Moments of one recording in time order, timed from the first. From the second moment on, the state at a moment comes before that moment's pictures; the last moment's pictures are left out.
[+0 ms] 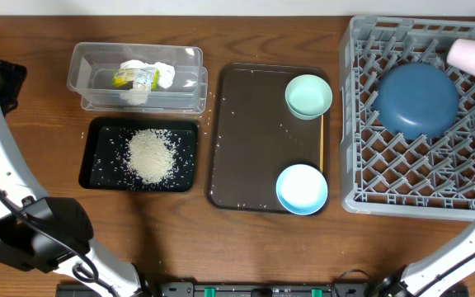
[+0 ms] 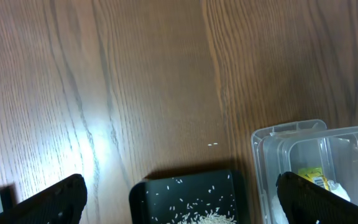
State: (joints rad) left arm 0.49 1.89 2.14 -1.47 -0.30 -0.86; right arm -0.75 2.23 1.77 -0.28 -1.40 0.14
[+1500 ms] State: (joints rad) left arm 0.49 1.89 2.14 -1.47 -0.30 -0.86; right arm -0.86 2.26 1.78 -0.62 -1.23 0.22
